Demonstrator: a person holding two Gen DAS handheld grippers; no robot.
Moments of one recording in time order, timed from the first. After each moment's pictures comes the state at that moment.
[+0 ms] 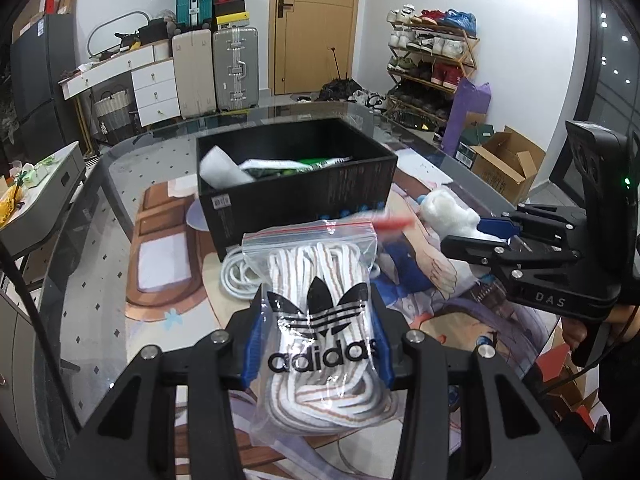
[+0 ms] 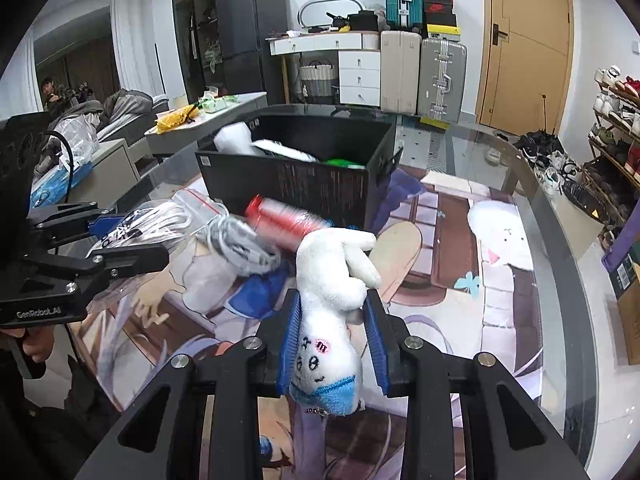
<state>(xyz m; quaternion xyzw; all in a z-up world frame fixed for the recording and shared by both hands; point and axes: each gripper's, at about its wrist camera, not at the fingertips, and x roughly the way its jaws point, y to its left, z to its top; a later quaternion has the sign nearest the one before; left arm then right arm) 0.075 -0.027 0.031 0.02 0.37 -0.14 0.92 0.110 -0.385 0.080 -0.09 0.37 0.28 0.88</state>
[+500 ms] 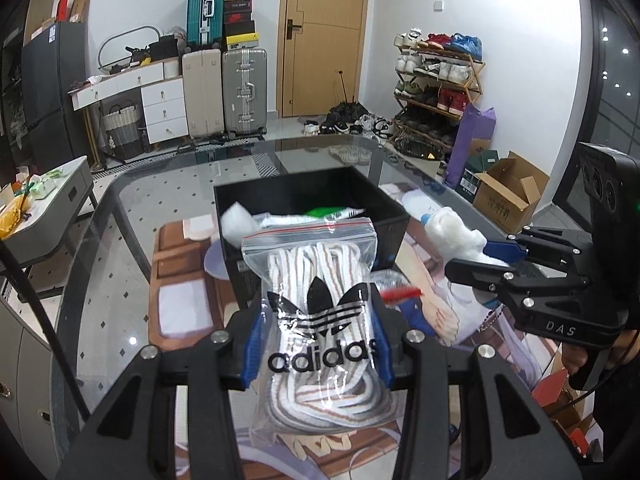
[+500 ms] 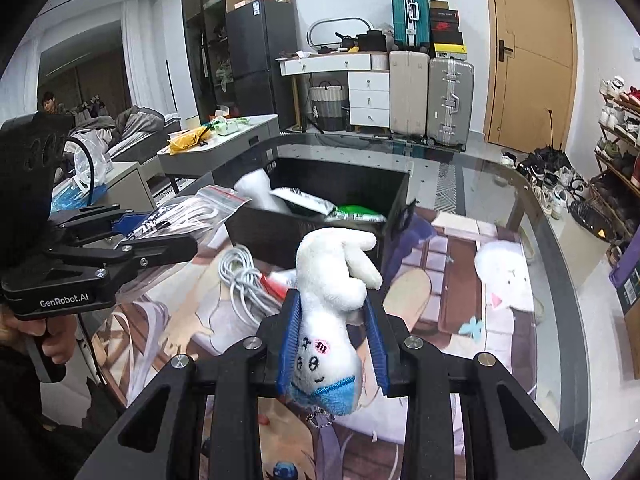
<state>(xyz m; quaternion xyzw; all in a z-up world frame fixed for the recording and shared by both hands) 0.092 -0.026 0.063 0.01 0.33 -0.13 0.93 0.116 -0.373 0.117 -0.08 0.34 0.30 0.89</state>
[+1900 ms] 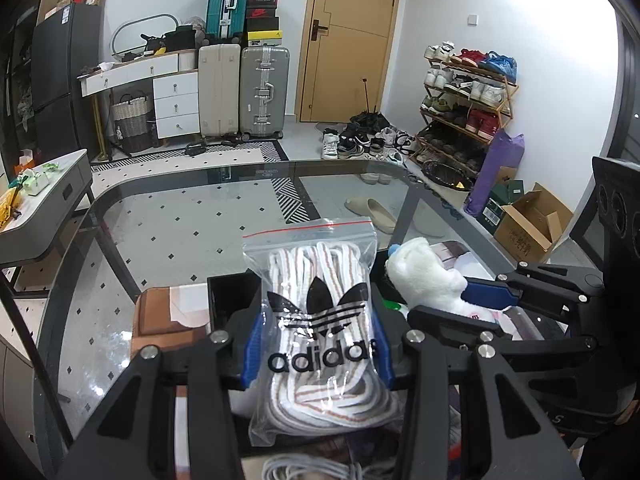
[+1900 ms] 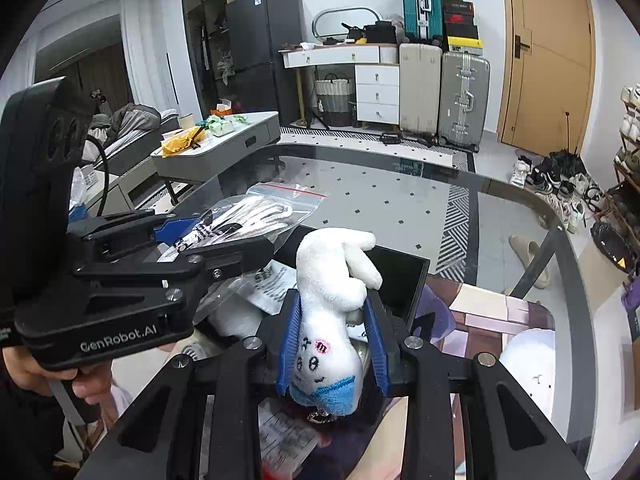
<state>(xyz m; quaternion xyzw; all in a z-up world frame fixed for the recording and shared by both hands) 0.234 -0.025 0.055 -0.03 0.34 -0.10 0.94 0.252 -0.314 0.115 -0.09 0.37 0.31 0.87</state>
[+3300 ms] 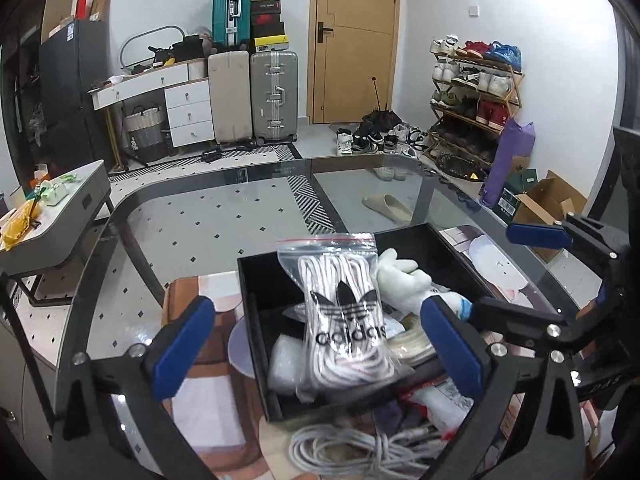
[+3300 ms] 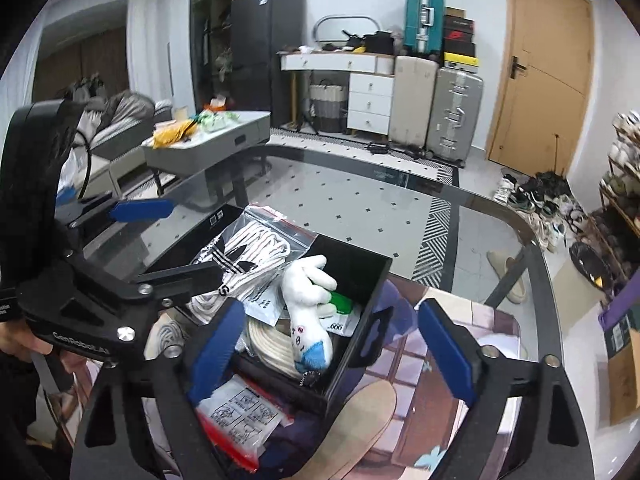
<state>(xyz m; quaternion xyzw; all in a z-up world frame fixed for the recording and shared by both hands) 0.210 -0.018 0.063 0.00 0.33 -0.08 0.94 0.244 -0.341 0.118 -0.11 0.34 0.29 0.89</state>
